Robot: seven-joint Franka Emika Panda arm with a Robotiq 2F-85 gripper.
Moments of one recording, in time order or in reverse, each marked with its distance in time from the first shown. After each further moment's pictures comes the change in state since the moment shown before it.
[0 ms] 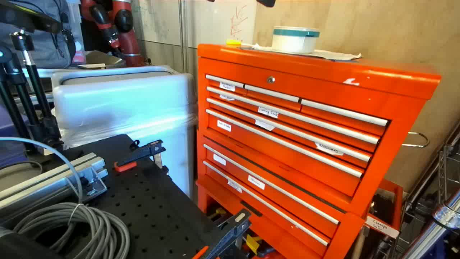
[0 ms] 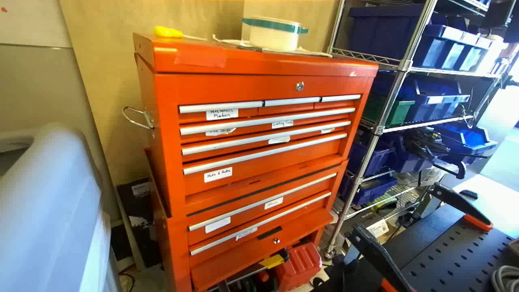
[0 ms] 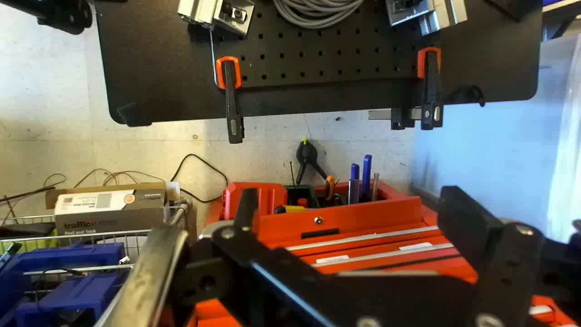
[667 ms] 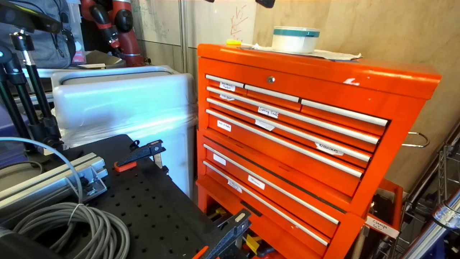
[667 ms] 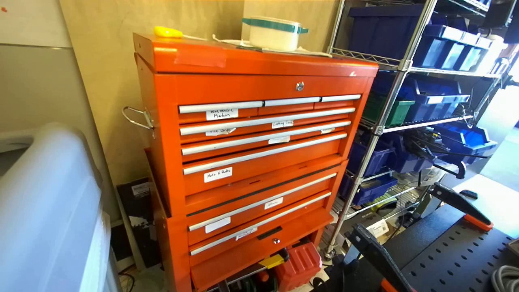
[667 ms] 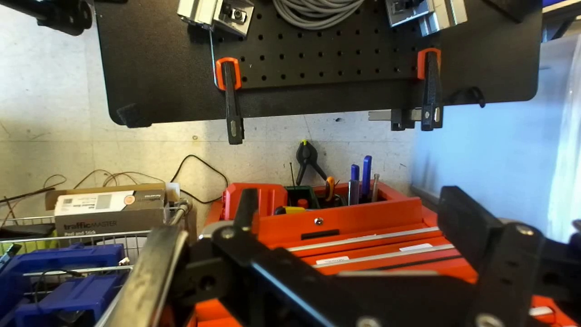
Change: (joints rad) arm 0.000 0.000 0.001 -0.002 0.000 0.000 0.001
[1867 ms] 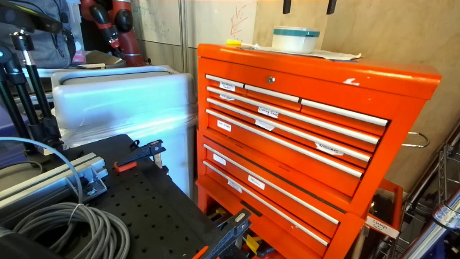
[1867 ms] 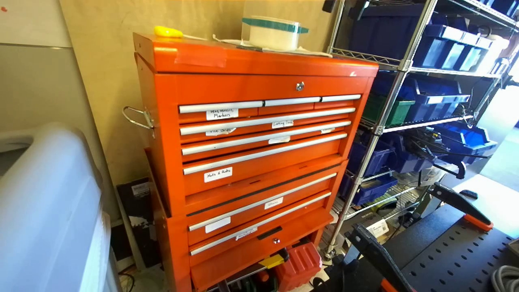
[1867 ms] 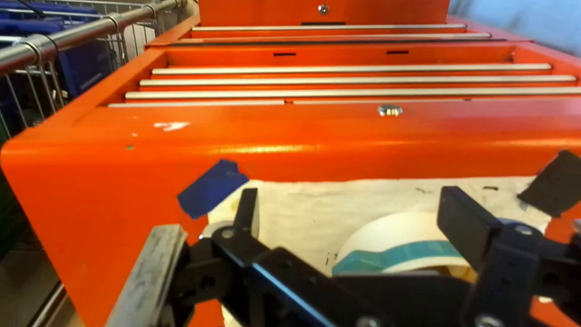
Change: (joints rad) arm 0.033 0.486 0.124 0.494 0.031 0.381 0.029
